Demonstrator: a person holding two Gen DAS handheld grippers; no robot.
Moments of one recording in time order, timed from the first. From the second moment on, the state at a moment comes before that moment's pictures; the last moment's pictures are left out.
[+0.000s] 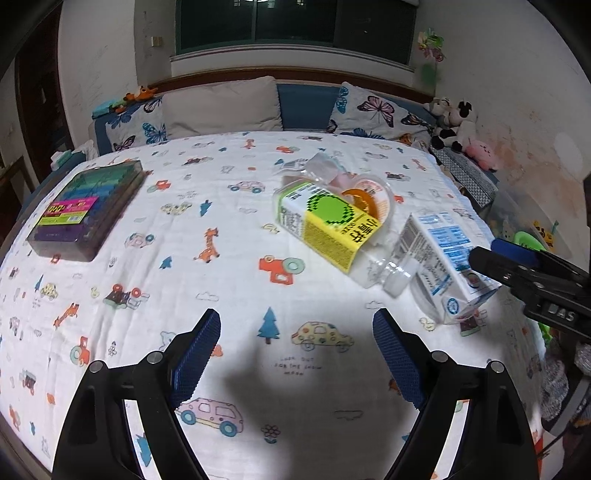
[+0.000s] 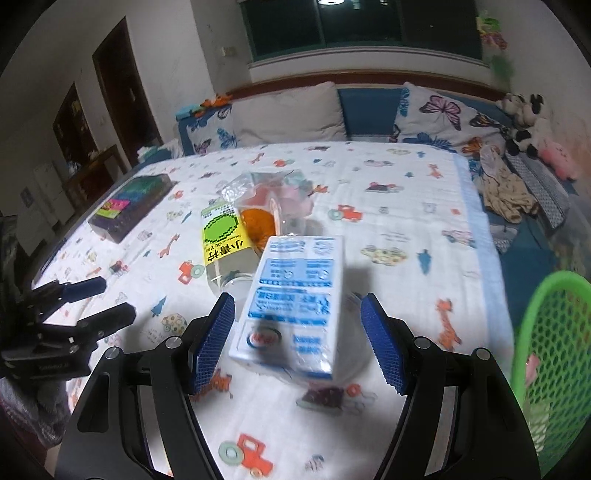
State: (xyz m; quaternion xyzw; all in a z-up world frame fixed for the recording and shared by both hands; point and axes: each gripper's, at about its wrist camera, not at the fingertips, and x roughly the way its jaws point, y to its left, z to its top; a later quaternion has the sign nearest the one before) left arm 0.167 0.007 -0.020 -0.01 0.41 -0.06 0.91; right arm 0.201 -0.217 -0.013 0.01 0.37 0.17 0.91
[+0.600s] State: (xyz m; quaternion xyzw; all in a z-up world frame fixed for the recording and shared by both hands) left arm 0.177 0.004 -0.031 -0.02 0.42 -0.06 0.91; right arm 0.229 -0.204 -0.035 0.00 0.40 0.17 0.90
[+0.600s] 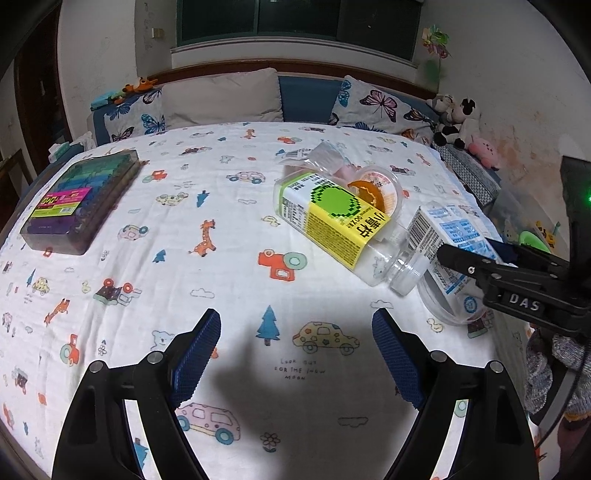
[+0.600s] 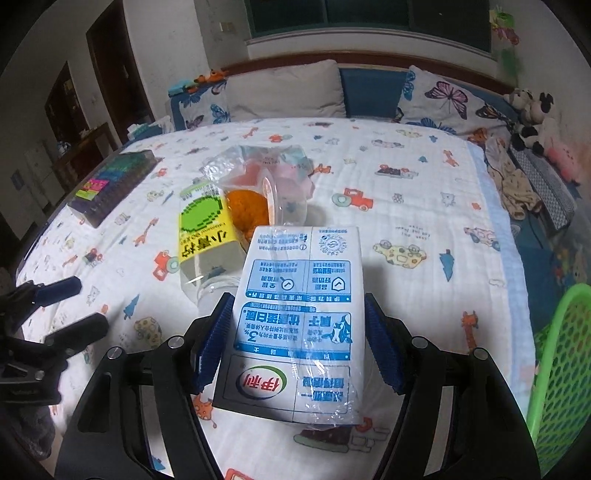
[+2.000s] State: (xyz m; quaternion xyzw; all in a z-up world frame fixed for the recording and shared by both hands) left arm 0.249 -0.078 -0.063 -0.19 0.50 0.04 0.84; right arm 0.139 -0.348 -0.002 0.09 0.32 0.08 0.94
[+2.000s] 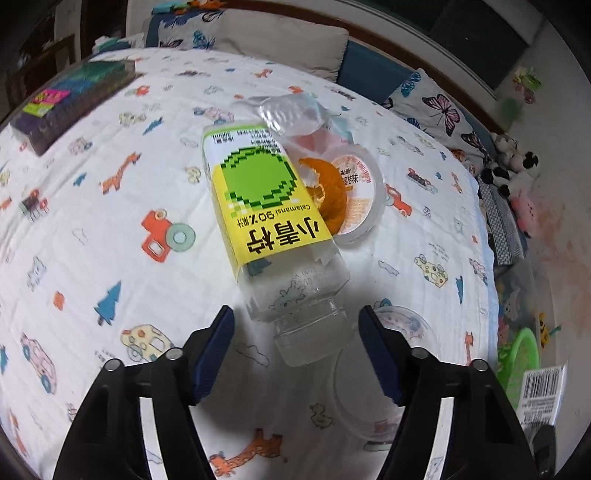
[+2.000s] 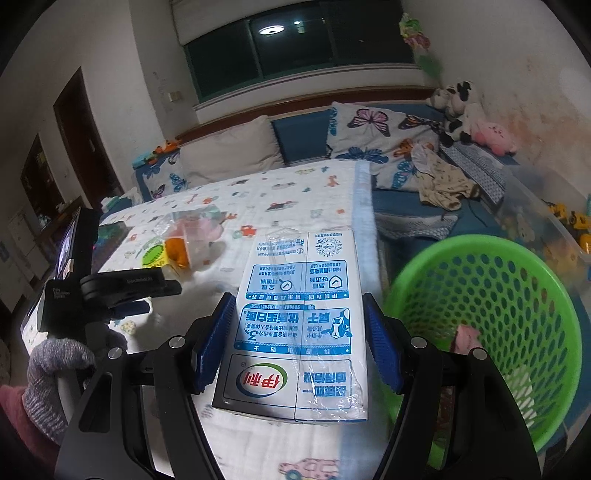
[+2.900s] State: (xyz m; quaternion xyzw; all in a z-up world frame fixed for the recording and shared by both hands) left arm 0.198 0.000 0.012 -0.10 0.44 -0.04 0.89; right arm 0.113 -0.442 -0.038 0.12 0.35 -0.05 0.93
